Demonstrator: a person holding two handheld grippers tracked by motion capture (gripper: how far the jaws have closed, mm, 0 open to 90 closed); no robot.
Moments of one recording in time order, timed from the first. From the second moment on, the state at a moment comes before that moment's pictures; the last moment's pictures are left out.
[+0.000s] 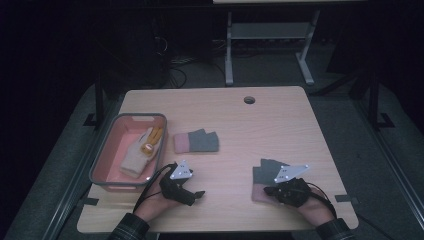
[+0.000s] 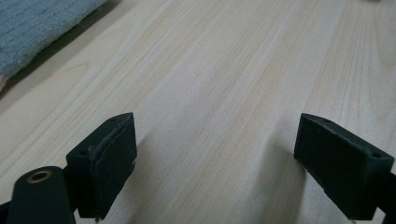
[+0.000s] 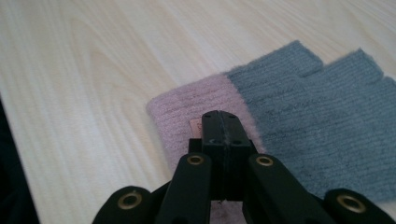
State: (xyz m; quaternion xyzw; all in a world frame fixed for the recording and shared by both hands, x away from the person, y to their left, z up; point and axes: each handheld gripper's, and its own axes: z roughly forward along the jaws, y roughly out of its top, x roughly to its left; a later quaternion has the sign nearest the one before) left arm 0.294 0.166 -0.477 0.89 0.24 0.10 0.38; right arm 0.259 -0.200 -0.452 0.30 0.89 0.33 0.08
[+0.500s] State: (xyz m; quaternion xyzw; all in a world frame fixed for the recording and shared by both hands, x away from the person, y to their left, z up) left arm 0.294 0.166 -0.477 0.89 0.24 0.10 0.38; right arm 0.288 -0.254 -0.450 0.38 0.84 0.35 0.13
